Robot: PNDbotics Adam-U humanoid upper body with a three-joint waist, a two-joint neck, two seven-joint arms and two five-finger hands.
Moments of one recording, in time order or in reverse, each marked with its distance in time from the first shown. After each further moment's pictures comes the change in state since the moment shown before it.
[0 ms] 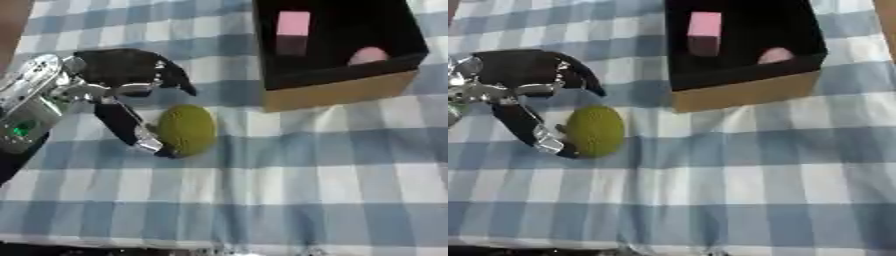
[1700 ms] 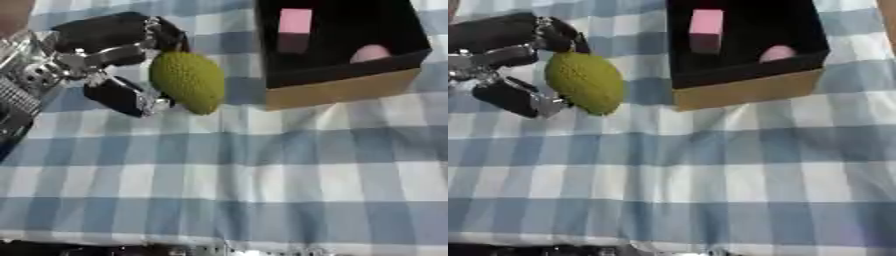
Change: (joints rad) left arm -0.077 0.054 0.099 -0.207 0.347 0.147 0.086; right arm 0.005 0.000 0.000 0.000 0.007 0.002 0.001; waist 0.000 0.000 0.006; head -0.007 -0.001
